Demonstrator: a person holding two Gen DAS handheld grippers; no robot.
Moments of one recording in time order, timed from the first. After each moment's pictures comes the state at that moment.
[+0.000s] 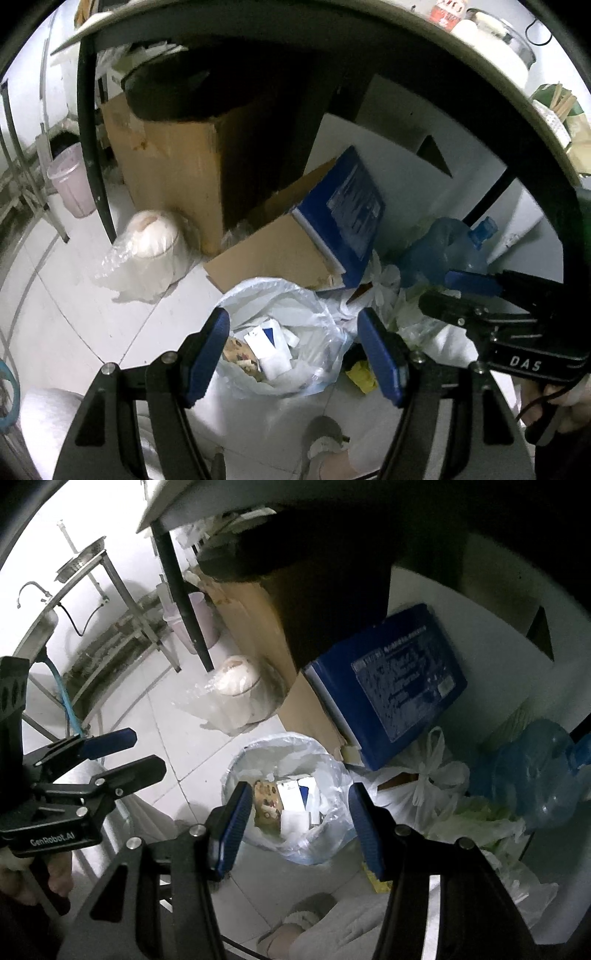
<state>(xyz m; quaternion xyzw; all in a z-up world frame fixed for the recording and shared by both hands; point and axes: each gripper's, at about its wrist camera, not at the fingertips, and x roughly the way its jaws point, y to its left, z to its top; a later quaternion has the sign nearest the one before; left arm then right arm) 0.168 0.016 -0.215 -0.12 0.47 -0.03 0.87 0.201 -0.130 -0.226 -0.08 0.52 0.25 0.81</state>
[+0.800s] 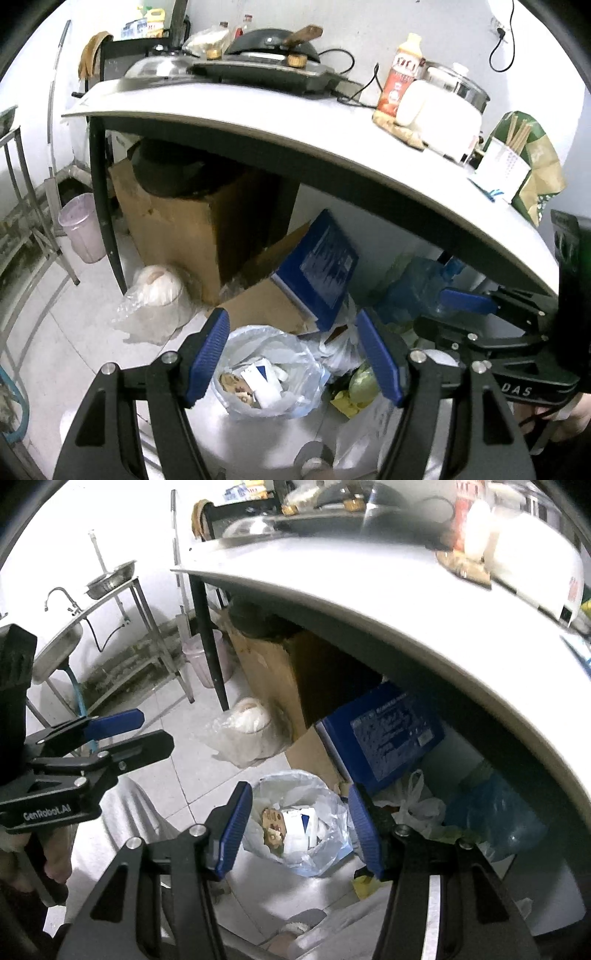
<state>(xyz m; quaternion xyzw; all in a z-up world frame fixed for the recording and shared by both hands) 0.137 0.003 -0.111 -0.10 0.39 -0.03 0.91 0.156 -0.146 -0.120 -0.09 0.45 0.27 0.85</state>
